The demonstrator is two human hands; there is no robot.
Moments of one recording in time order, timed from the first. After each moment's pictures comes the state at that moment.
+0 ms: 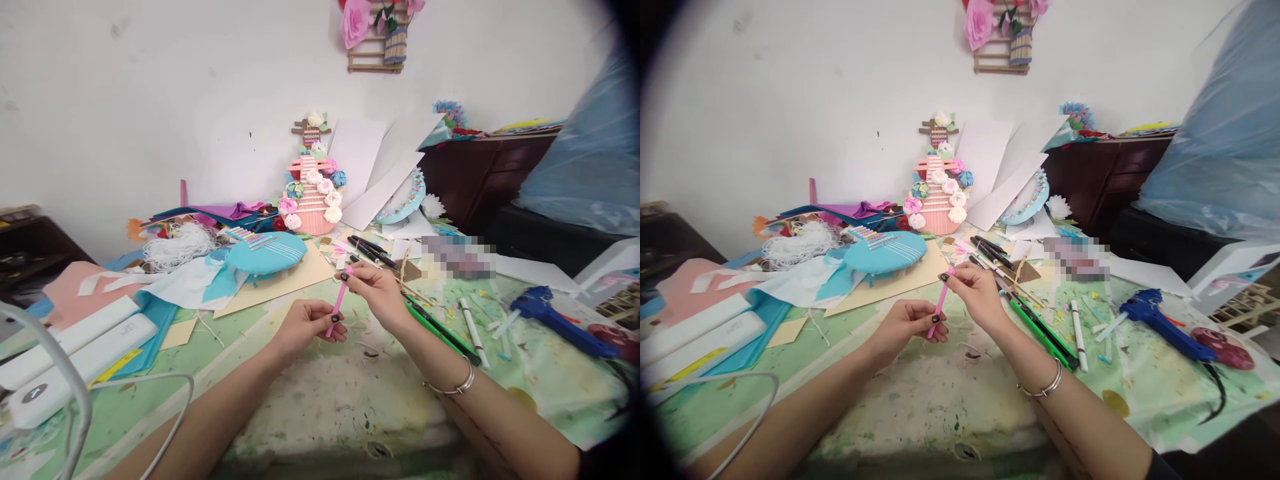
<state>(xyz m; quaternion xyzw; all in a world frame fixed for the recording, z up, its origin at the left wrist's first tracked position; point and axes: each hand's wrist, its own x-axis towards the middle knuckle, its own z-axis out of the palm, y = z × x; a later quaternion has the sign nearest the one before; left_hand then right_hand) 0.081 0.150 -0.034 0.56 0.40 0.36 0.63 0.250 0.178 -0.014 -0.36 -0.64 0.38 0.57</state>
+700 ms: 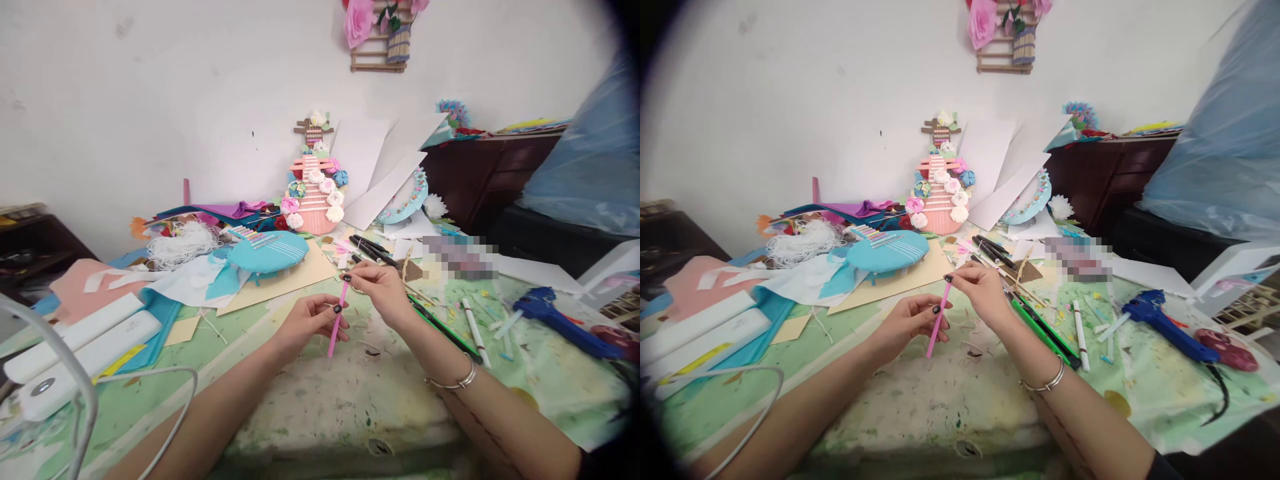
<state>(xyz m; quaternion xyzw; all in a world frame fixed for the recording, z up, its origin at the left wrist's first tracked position) 0.080 0.149 -0.030 0.56 0.35 0.37 0.66 0.254 0.183 -0.017 -0.36 -0.64 0.38 0.57</state>
